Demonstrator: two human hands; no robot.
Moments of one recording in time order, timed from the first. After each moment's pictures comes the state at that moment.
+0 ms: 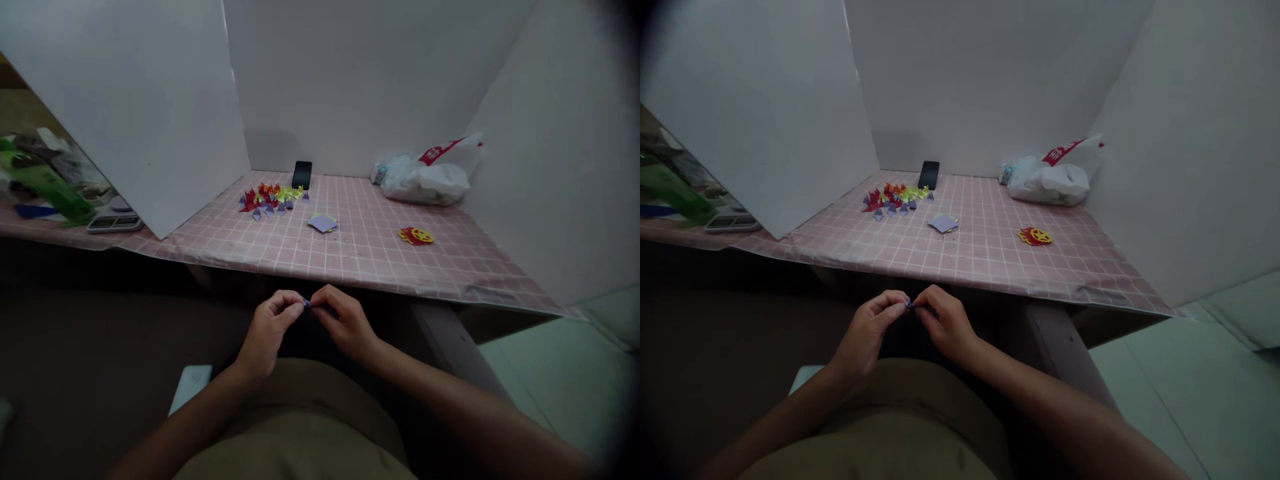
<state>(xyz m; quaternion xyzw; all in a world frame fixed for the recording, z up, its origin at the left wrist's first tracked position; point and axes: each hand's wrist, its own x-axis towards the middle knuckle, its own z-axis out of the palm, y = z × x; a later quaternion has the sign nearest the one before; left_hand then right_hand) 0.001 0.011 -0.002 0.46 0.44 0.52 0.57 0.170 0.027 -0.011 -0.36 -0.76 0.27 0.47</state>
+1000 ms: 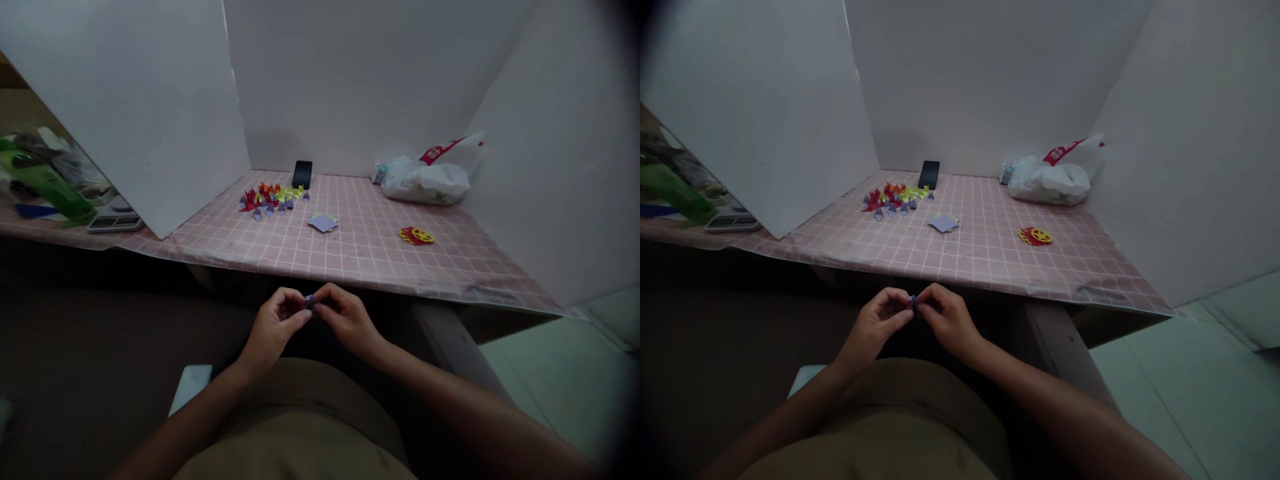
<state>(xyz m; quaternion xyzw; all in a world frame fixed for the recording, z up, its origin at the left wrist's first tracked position) 0.000 0.014 -0.005 0.52 0.41 0.50 0.56 0.170 0.030 -0.012 -0.38 -0.69 0.39 0.47</state>
